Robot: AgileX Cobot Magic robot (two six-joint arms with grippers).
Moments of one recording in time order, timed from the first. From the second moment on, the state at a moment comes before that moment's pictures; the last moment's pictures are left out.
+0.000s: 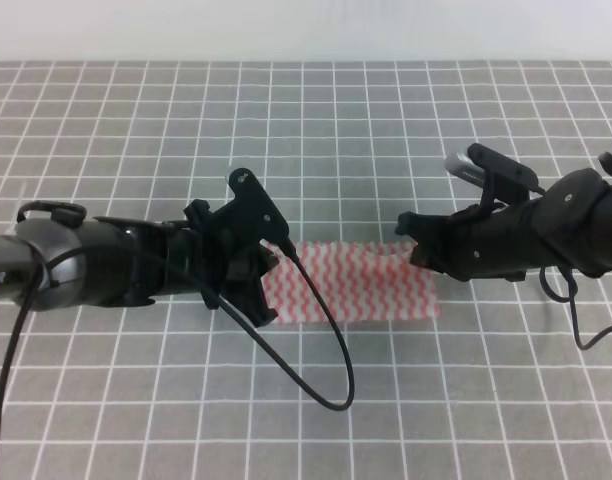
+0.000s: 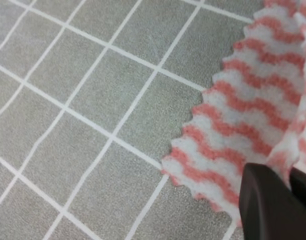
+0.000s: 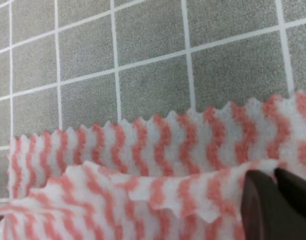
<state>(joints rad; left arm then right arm) -0.46 1.89 -1.02 -1.75 0.17 2.40 0.37 1.88 -1.11 0.90 0.27 -0.24</state>
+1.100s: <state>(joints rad) -0.46 1.89 -1.05 -1.75 0.15 2.35 0.37 1.88 -1.12 0.91 0.26 -0.24</state>
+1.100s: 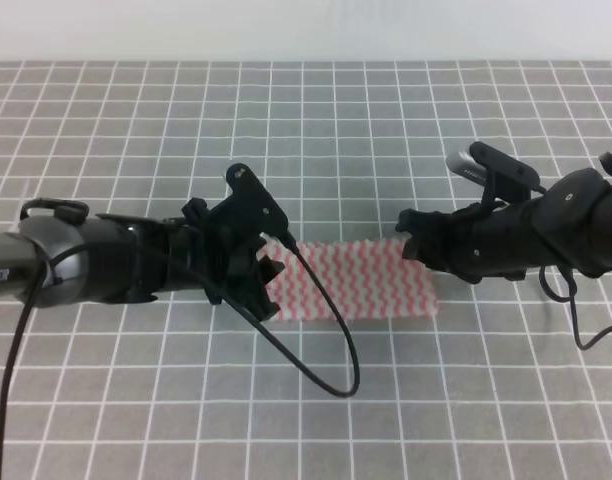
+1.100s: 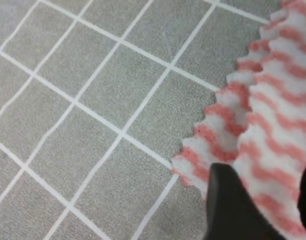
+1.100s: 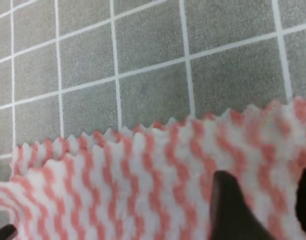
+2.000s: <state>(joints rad) -0.46 1.79 -1.05 -1.75 0.13 1.80 0.37 1.88 -1.25 0.72 0.57 -0.24</state>
